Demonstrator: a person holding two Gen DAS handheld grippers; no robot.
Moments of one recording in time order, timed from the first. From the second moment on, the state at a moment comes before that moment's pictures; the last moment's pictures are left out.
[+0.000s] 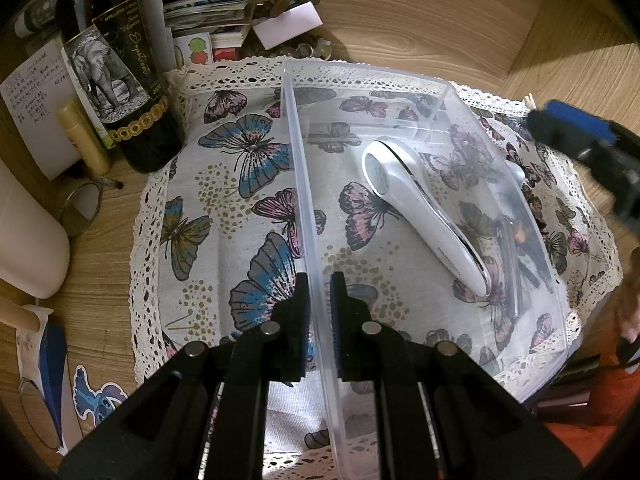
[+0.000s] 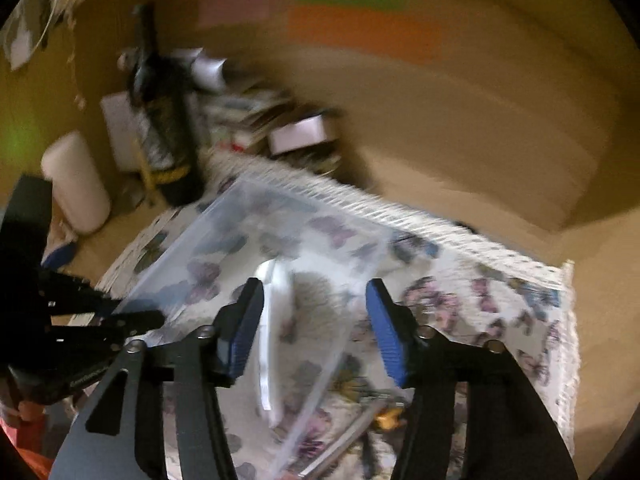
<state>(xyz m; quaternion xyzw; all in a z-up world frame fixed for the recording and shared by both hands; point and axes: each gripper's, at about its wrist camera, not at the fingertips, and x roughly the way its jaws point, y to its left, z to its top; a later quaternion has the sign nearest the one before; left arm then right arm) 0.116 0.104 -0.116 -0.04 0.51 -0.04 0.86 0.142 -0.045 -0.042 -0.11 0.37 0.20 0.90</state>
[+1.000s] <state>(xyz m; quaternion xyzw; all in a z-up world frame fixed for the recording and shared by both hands) 0.116 0.105 -0.117 -0.04 0.51 -0.04 0.86 0.166 -0.167 -0.133 0.02 0.49 0.08 0.87</state>
